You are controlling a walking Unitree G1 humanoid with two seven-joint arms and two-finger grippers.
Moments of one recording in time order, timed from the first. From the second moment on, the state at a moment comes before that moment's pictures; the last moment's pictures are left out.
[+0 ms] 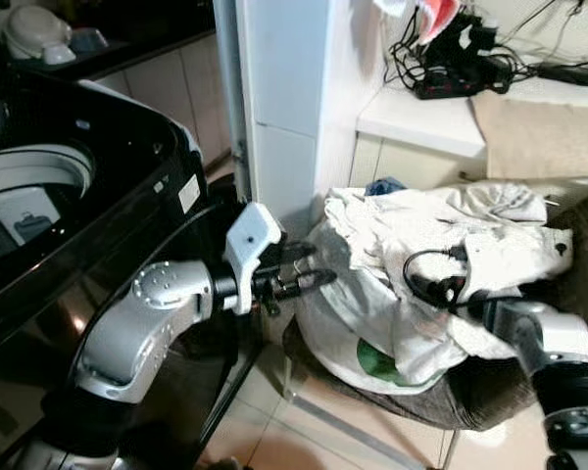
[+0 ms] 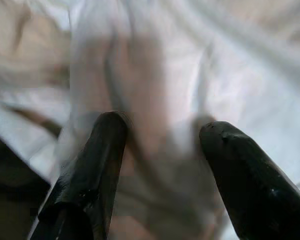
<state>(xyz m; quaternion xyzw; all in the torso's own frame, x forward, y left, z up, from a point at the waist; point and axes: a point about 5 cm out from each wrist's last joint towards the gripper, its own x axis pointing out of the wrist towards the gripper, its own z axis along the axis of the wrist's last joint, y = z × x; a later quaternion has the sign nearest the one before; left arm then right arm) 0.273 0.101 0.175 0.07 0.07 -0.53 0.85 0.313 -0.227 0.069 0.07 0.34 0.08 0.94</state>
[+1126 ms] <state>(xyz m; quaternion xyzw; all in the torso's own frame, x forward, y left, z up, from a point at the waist) 0.279 0.100 0.173 0.06 0.06 -0.46 0.88 0.318 -0.242 0.053 0.10 0.31 0.05 0.94</state>
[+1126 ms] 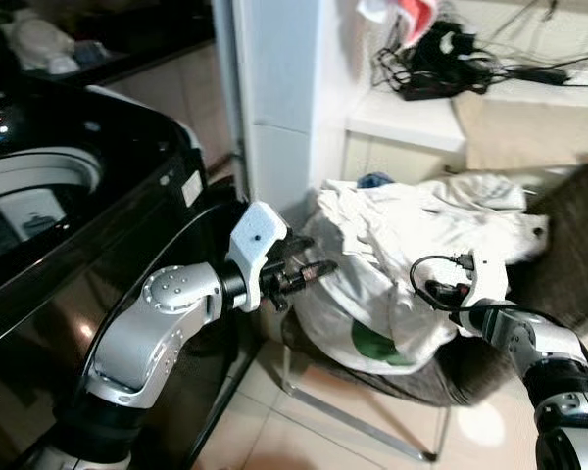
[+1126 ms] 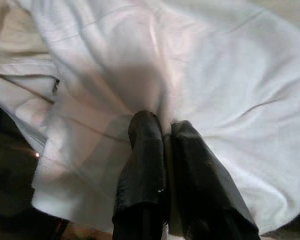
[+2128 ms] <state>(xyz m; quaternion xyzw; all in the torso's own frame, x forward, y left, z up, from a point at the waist) 0.308 0.088 0.246 0.01 -0.14 -0.38 0.91 0.316 -0.207 0.290 0.10 -0.12 0.36 0.92</state>
